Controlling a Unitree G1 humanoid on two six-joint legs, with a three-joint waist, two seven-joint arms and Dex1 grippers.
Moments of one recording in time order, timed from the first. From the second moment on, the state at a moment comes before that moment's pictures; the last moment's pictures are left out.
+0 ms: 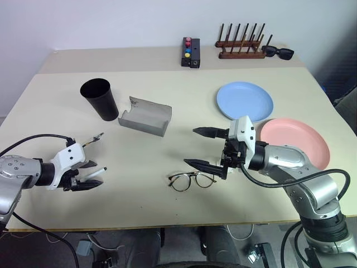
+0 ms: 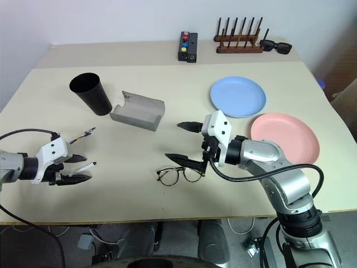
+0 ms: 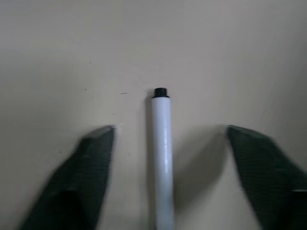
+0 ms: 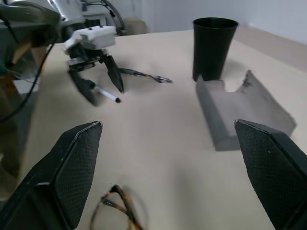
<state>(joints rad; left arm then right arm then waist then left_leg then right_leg) -0.03 1.09 0.09 -0.02 -0.26 0.34 -1.19 -0.30 -0.57 0.07 -0.54 0.57 0.60 0.82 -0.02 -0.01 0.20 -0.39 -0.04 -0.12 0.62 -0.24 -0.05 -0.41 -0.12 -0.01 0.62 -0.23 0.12</state>
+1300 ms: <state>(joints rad) -0.76 0.52 0.29 0.51 -0.14 -0.15 -0.28 -0.52 -0.17 0.23 -0.13 0.27 0.22 0.65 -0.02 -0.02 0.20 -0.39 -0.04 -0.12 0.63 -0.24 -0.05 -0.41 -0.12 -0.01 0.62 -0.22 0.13</state>
